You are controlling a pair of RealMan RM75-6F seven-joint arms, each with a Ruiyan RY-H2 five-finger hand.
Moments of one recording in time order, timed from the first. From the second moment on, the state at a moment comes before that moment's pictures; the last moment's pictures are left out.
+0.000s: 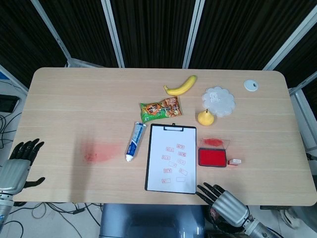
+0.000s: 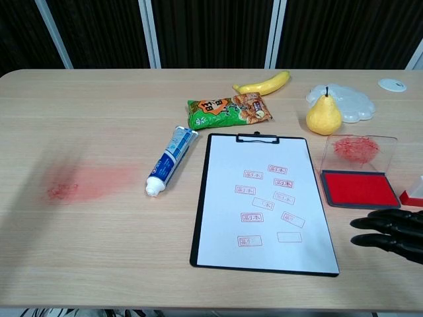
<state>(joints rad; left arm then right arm) -0.15 -1.09 0.02 -1.67 1.49 1.35 0.12 0.27 -1.28 -0.24 -1.51 -1.99 1.25 -0.21</state>
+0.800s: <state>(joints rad) -0.15 -1.09 0.02 -1.68 1.50 1.35 0.13 0.27 -1.28 -0.25 -1.50 -1.99 1.28 -0.21</state>
